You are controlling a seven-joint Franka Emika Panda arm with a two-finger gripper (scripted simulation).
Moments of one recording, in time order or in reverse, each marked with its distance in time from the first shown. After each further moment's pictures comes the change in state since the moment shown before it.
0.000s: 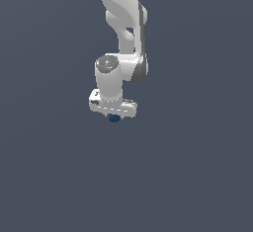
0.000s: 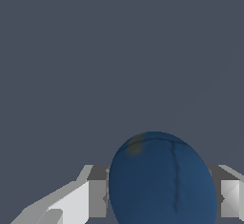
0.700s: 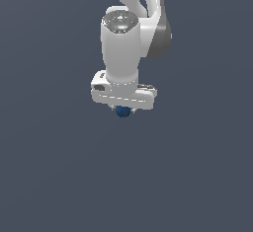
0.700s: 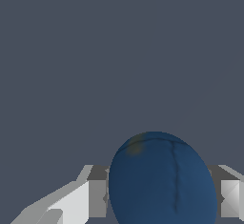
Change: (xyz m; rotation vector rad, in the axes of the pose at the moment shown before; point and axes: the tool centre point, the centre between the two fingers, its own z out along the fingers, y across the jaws) arm 0.048 -0.056 -0.129 -0.001 0.001 0.000
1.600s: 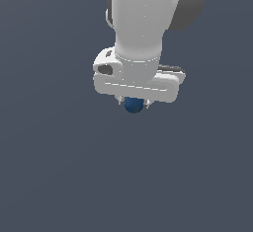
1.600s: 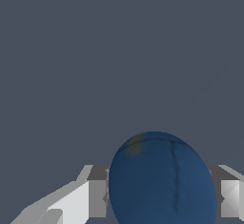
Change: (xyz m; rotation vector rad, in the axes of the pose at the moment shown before) arm 0.039 -0.041 -0.092 0.001 -0.001 0.000
